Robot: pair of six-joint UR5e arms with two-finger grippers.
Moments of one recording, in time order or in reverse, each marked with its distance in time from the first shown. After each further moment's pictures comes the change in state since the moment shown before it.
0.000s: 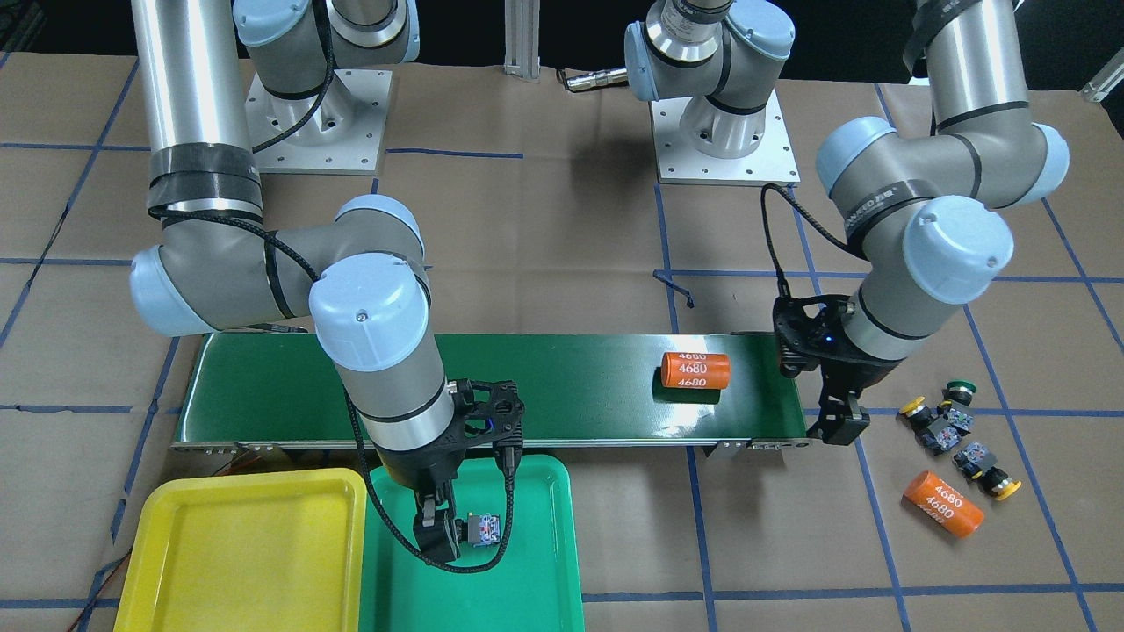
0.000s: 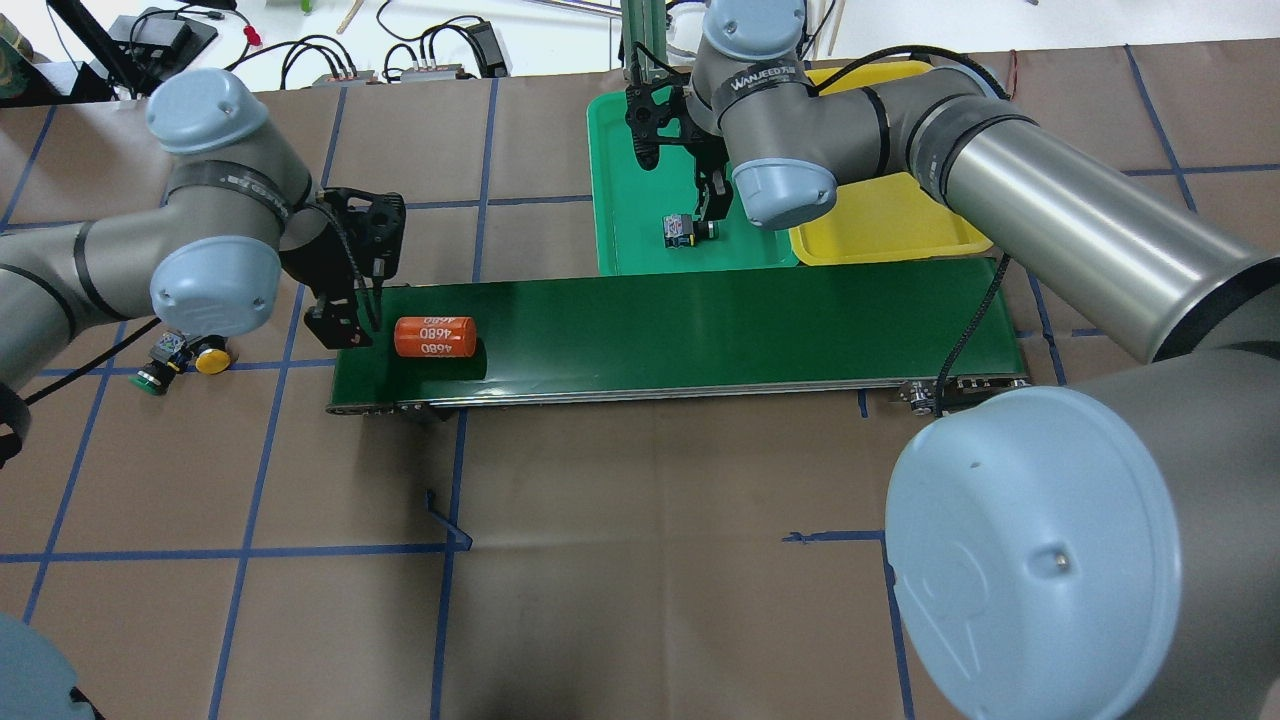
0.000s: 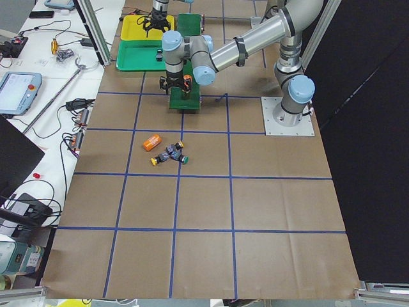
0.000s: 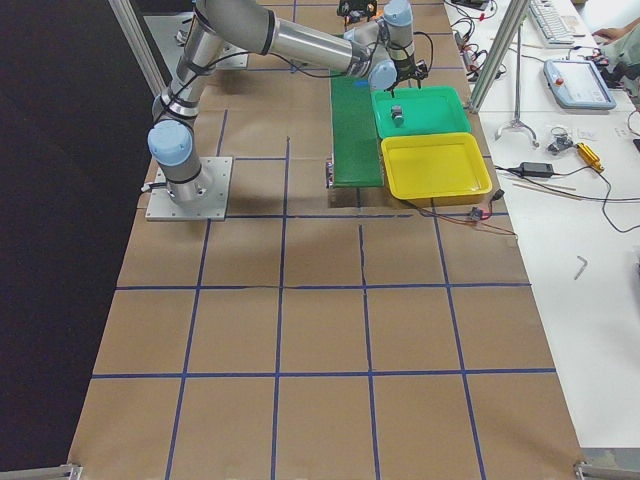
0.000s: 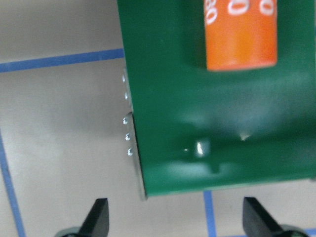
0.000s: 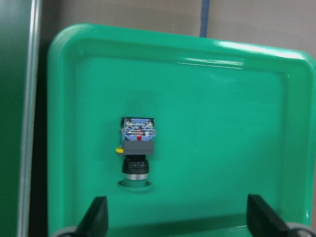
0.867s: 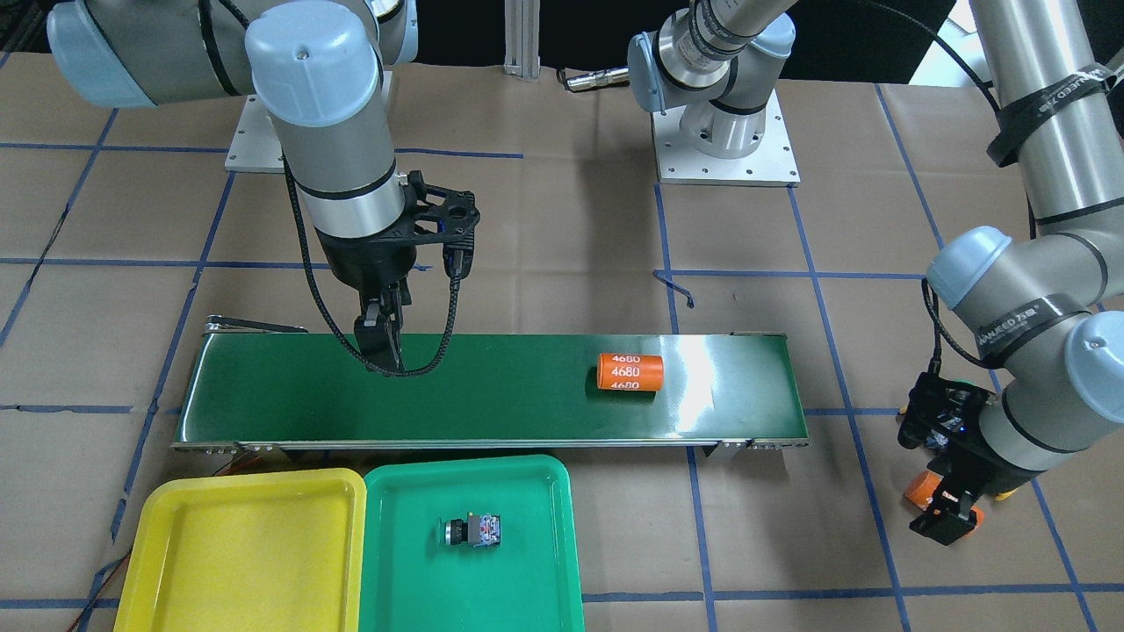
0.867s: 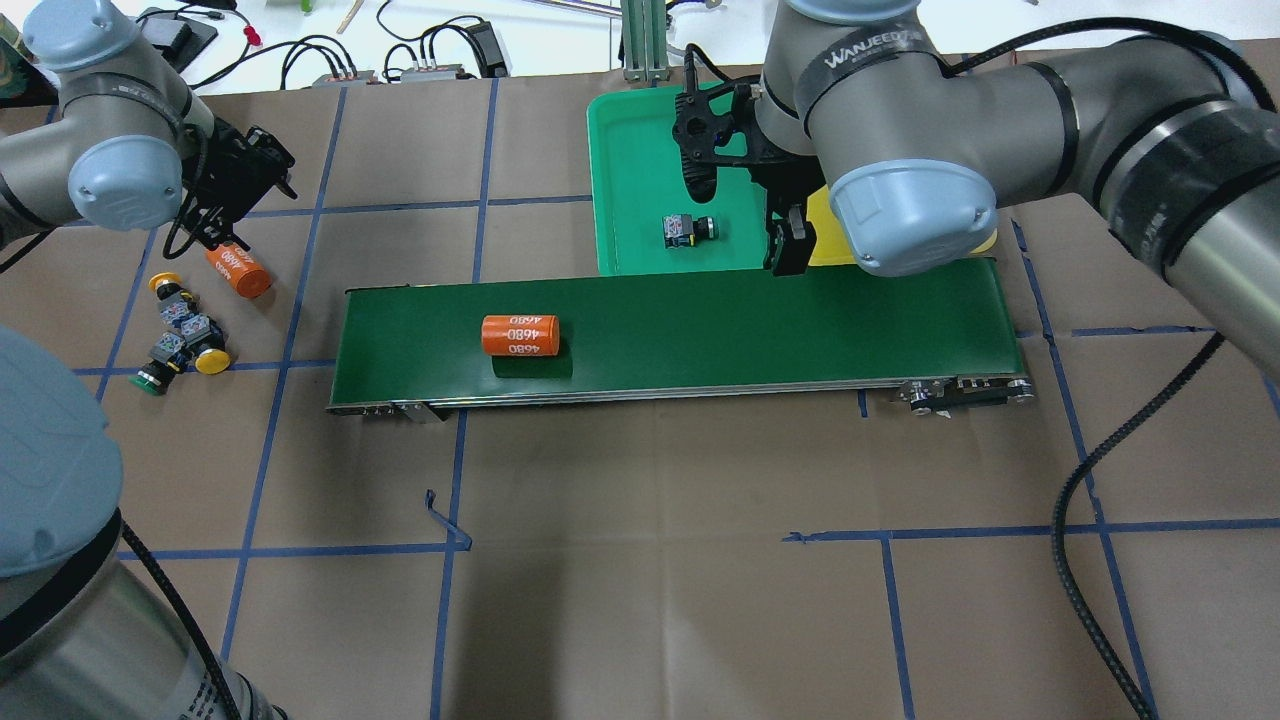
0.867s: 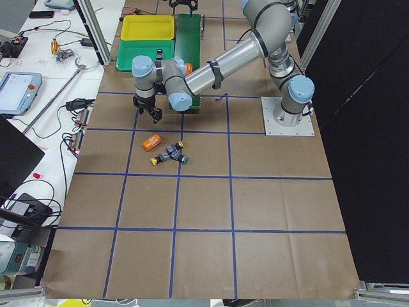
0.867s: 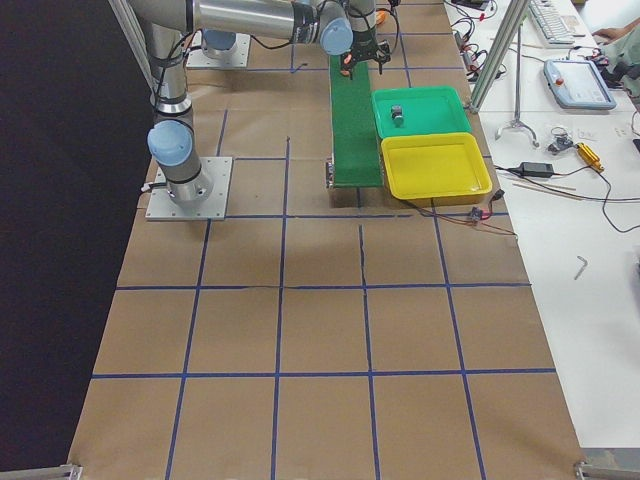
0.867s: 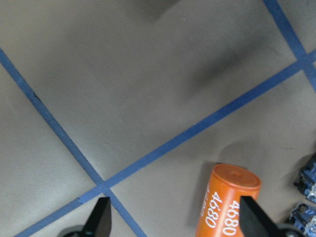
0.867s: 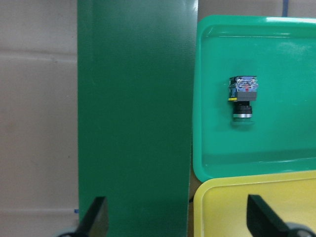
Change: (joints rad) left arm 0.142 -0.246 0.257 0.055 -0.002 0.553; right arm -0.011 -0.376 0.229 0.300 -0.043 0.048
